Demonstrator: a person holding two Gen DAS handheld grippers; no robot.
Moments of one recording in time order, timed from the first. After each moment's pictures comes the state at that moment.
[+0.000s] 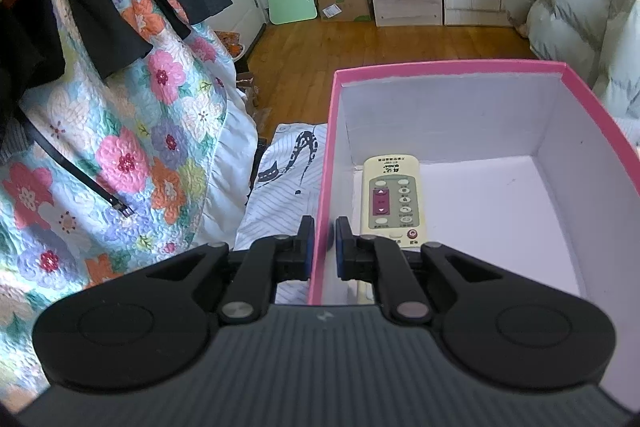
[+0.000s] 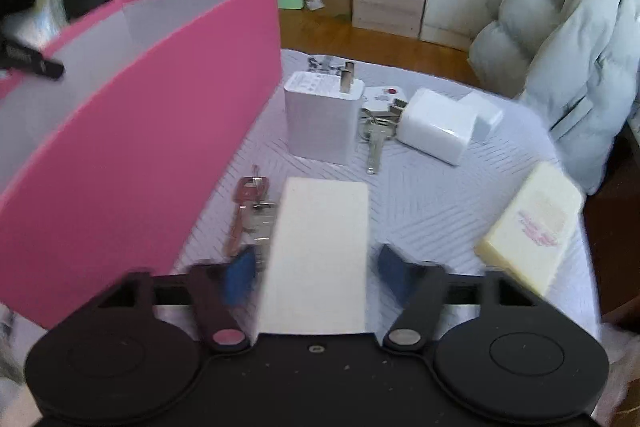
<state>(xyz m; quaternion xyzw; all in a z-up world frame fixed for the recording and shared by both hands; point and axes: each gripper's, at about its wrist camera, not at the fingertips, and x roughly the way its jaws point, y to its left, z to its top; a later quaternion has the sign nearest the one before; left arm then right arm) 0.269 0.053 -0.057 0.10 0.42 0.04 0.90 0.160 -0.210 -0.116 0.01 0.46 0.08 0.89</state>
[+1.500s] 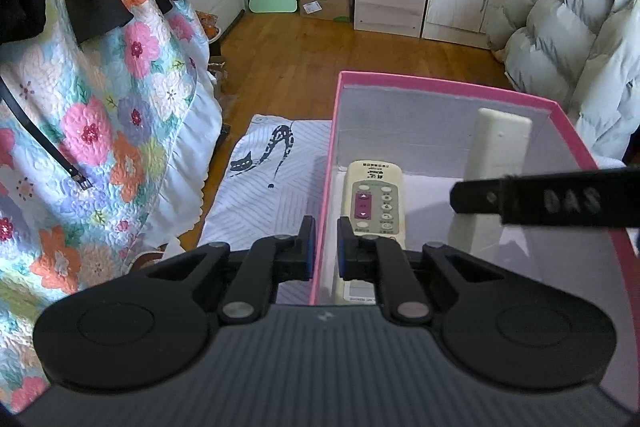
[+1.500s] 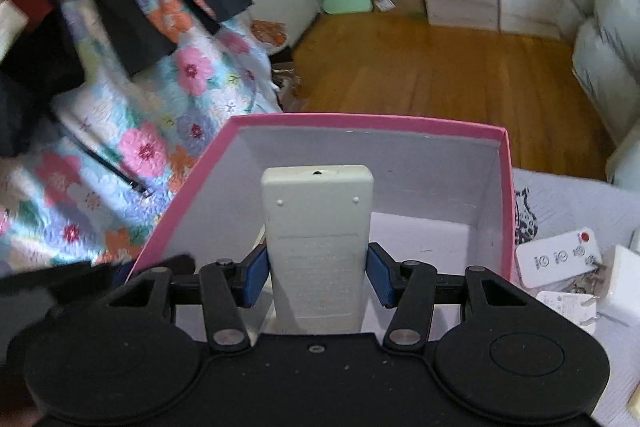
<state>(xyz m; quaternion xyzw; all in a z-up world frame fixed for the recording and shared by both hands) 0.268 0.084 -0.054 0.00 0.42 0.00 0.91 0.294 -0.089 -0.056 0.11 0.48 0.17 0.86</state>
